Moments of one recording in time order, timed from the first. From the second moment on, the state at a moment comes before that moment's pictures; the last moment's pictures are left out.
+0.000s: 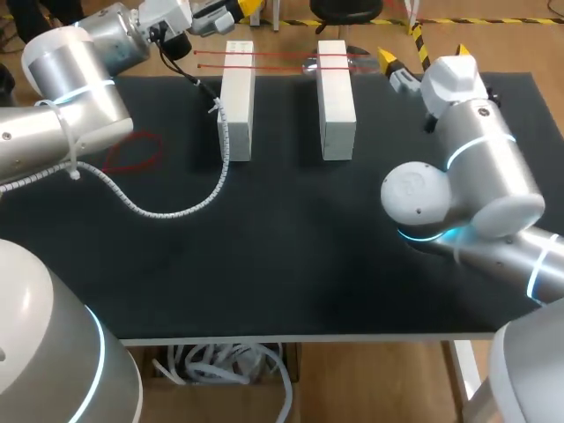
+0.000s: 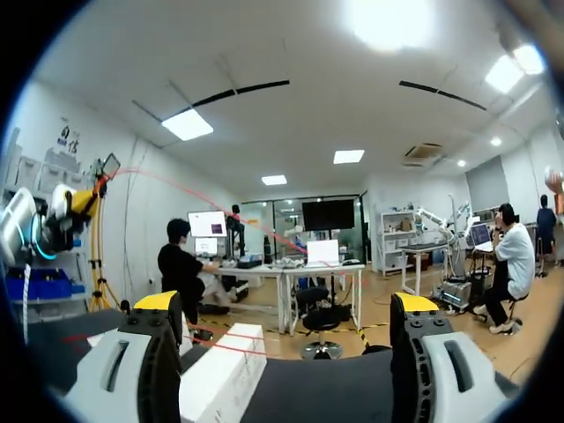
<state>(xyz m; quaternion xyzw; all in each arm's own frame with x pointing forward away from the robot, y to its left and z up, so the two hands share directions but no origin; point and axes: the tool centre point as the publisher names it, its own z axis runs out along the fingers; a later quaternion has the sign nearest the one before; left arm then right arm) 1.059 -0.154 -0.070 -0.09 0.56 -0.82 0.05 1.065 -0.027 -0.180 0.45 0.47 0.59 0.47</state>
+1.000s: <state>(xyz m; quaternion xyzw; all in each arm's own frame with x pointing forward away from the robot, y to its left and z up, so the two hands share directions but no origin) 1.059 -0.154 -0.070 -0.09 0.56 -0.82 0.05 1.035 -0.015 -0.103 0.42 0.15 0.85 0.30</state>
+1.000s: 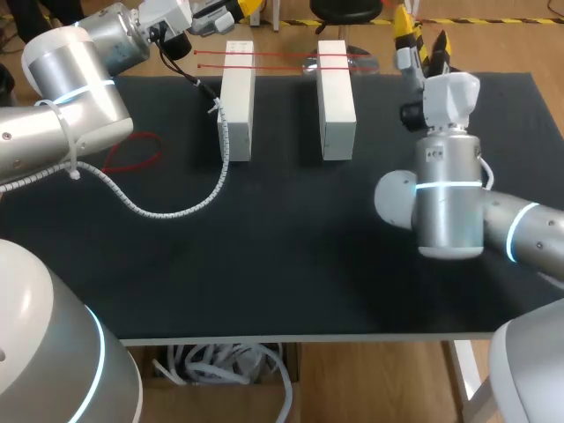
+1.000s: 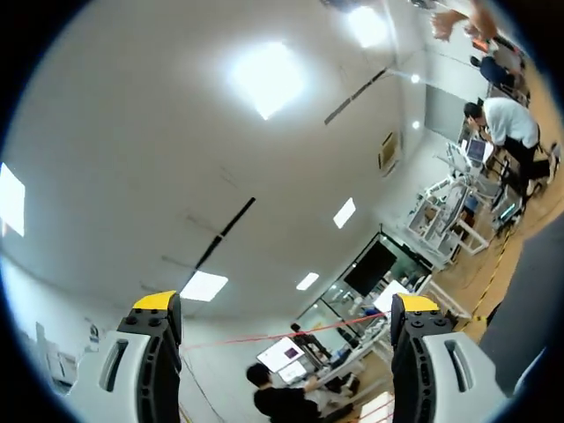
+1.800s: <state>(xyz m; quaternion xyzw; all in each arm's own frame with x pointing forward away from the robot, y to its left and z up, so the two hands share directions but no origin) 1.059 -0.154 -0.070 -0.09 0.56 -0.82 0.05 1.047 0.009 -0.129 0.49 0.17 0.81 0.25</state>
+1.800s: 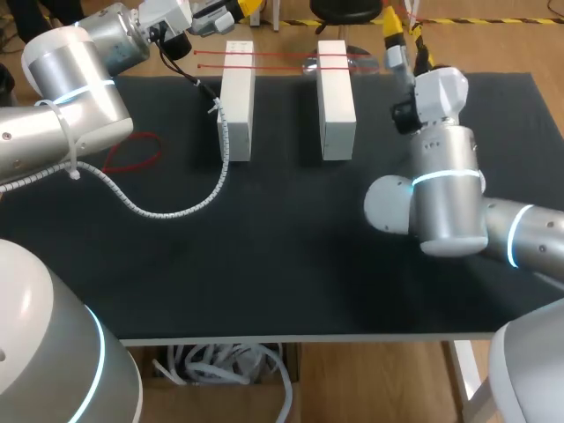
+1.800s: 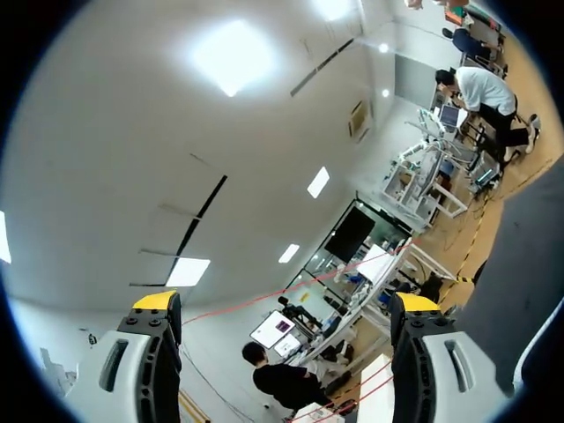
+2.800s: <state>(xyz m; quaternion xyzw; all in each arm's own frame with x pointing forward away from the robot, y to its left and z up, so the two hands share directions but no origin) 1.059 -0.154 -0.070 -0.09 0.56 -0.82 0.05 1.061 -0.011 -0.139 0.46 0.25 0.77 0.35</state>
